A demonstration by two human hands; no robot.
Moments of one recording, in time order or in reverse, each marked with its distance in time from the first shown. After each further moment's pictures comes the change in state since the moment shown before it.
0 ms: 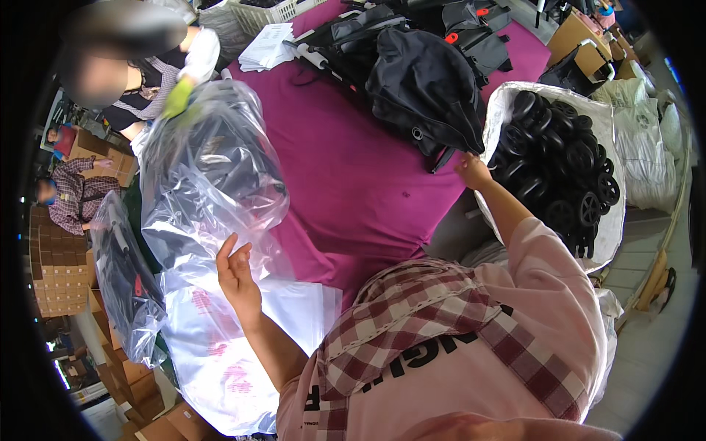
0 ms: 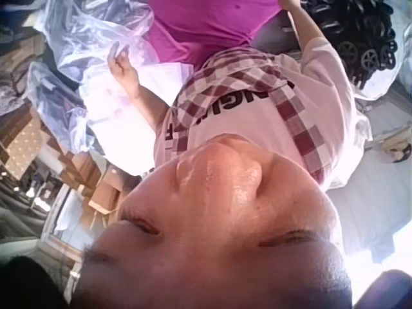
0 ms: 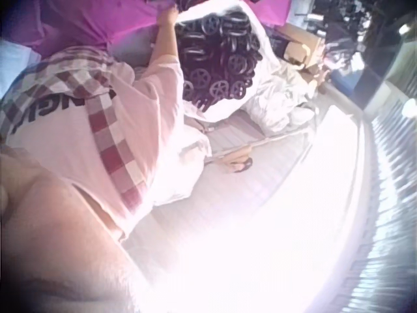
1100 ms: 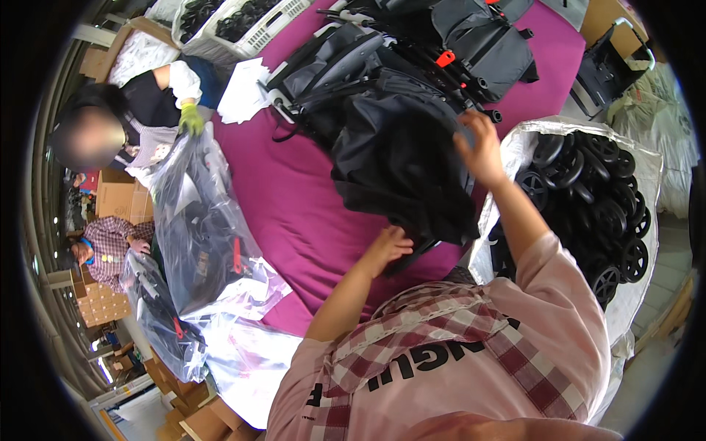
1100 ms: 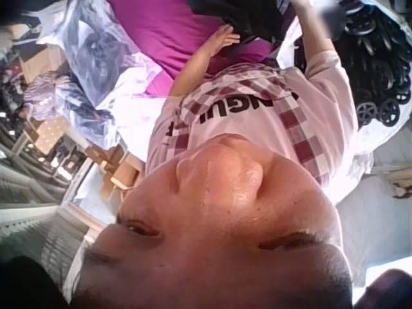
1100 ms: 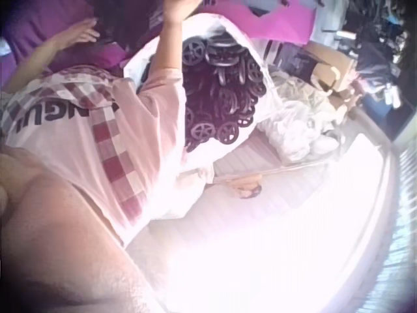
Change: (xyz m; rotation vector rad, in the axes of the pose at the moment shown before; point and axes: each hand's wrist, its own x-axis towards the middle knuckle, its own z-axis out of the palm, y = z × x) left_hand 0.076 -0.057 0.407 -0.310 -0.901 -1.039; right_hand 0.189 -0.022 -0.122 0.387 0.492 -0.459
